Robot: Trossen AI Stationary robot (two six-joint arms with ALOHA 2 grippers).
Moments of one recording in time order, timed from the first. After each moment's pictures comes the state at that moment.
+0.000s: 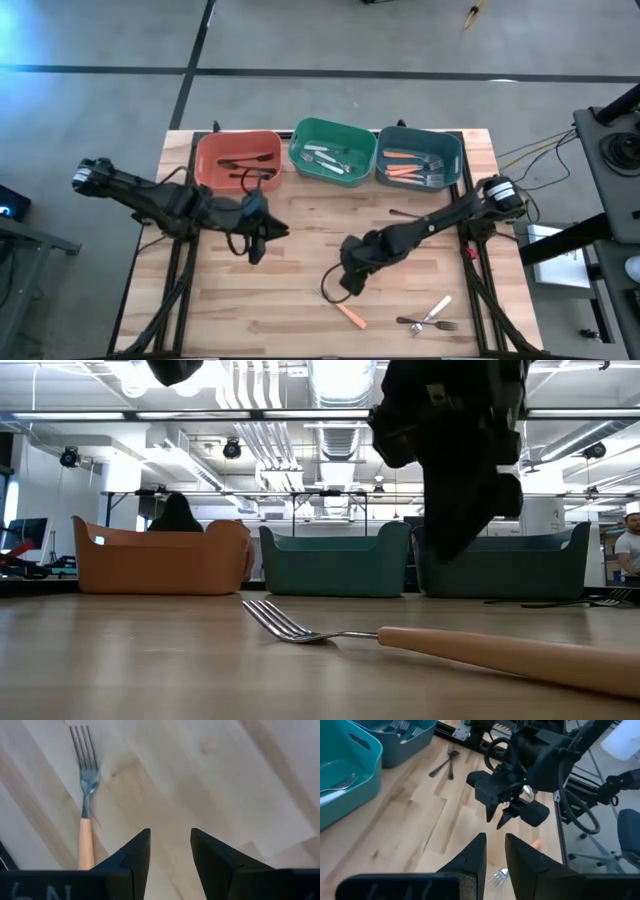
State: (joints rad) left arm -0.31 1.12 1.04 -0.45 -0.26 -0.54; right arm 0.31 1.81 1.24 -0.61 -0.04 0.96
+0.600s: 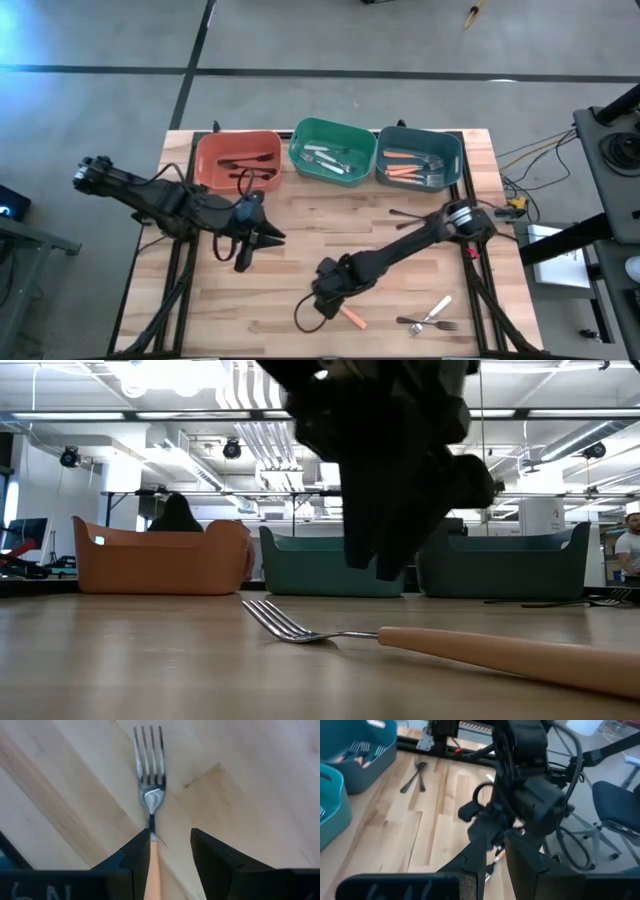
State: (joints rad) left arm -0.35 1.12 1.14 -0.49 -0.16 -0.37; right arm 0.40 2.15 1.71 -0.82 -0.03 1.10
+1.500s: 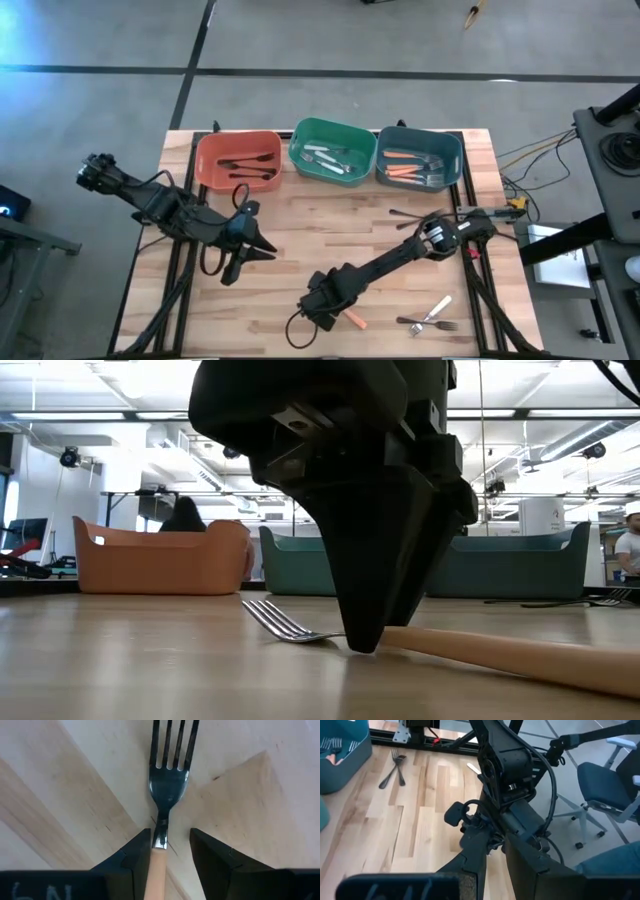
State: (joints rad) left arm -0.46 1.14 1.22 -0.60 -0.18 -0.38; right arm 0.43 2.42 2.06 -1.10 -0.03 1.01
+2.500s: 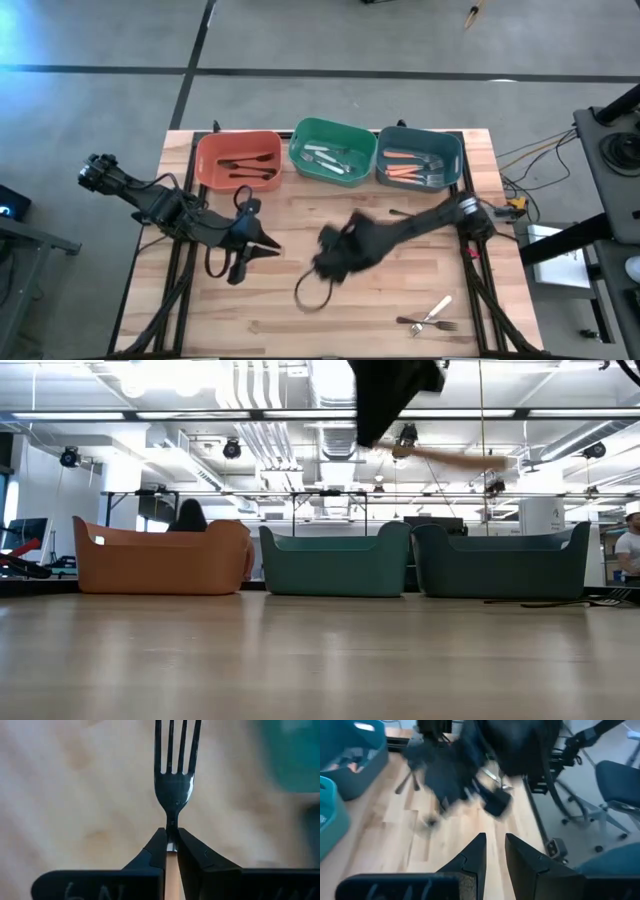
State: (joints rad) left arm -0.47 1.16 1.22 -0.59 -0.25 -0.35; right arm 0.33 2.10 2.05 -1.36 0.38 0.81
